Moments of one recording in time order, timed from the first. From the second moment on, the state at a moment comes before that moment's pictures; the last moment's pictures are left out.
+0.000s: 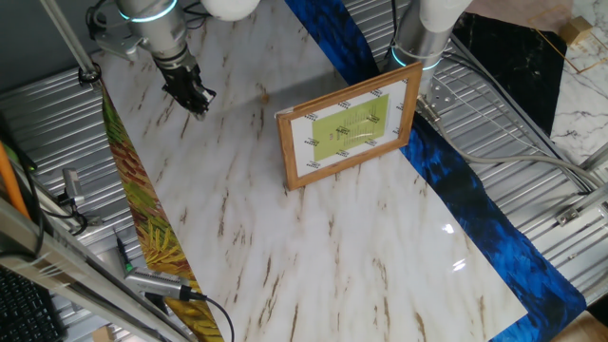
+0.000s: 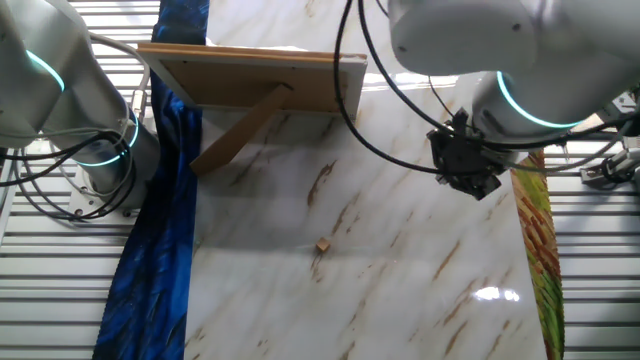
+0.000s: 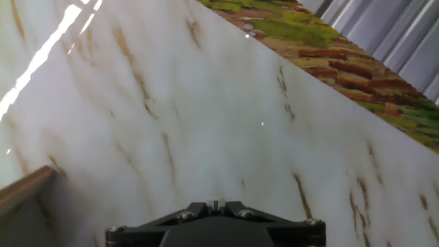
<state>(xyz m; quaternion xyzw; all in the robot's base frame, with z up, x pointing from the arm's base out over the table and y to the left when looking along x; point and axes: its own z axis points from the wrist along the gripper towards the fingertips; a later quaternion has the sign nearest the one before) 0.550 -0.077 0.141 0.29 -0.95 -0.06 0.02</state>
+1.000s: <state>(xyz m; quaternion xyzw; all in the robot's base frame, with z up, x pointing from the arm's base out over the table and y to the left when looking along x) 0.434 -0.121 0.122 0.31 -0.95 -0.06 0.01</state>
